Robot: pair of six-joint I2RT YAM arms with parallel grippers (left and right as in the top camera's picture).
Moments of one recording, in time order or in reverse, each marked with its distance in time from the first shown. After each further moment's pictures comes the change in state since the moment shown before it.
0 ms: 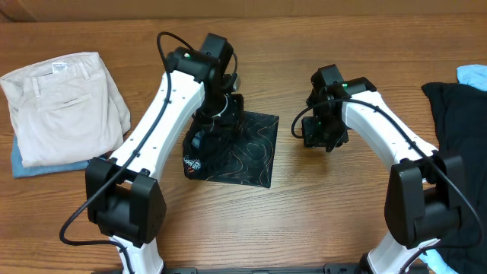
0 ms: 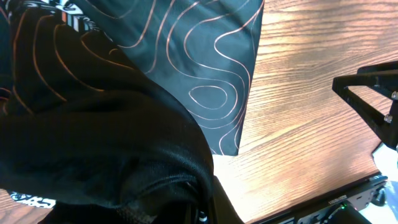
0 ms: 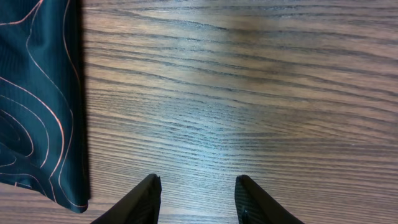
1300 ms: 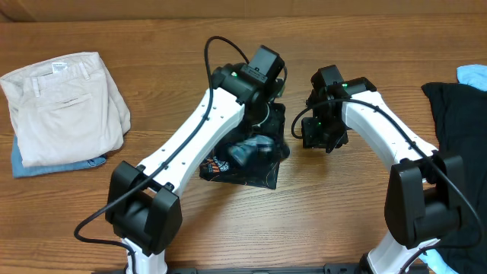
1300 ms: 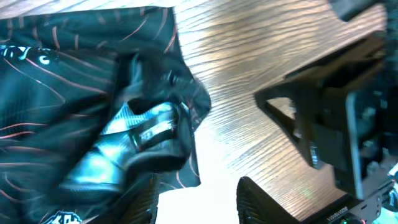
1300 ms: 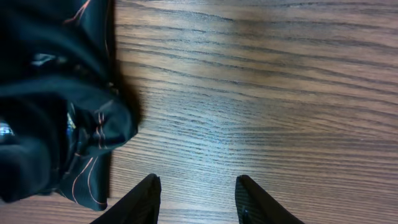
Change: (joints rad) left arm -0.211 0.010 0.000 0.194 -0.042 -0.051; right arm 0.000 0.000 0.000 -0.015 -0.019 0.000
